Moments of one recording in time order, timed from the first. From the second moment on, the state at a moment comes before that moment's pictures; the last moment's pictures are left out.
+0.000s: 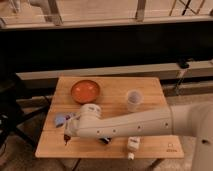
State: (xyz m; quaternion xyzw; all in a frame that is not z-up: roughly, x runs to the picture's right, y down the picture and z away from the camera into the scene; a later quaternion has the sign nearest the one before) arm -0.196 0.196 0.737 0.05 -0.33 -0.60 0.73
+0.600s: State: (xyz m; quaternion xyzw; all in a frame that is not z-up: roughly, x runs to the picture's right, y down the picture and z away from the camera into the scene) arm -0.215 0.177 0.750 0.06 -0.30 -0.61 0.74
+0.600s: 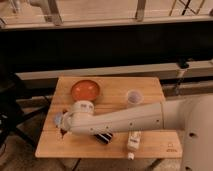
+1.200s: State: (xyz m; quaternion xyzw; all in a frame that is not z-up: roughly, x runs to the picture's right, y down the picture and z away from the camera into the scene) arm -0.235 0.152 0.782 0.06 -0.28 -0.60 0.75
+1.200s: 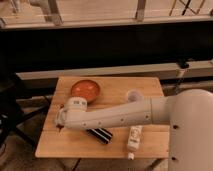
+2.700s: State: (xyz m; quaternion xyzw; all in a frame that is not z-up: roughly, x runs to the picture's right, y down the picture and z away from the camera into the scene) arm -0.243 0.155 0.850 0.02 -0.25 -0.60 0.76
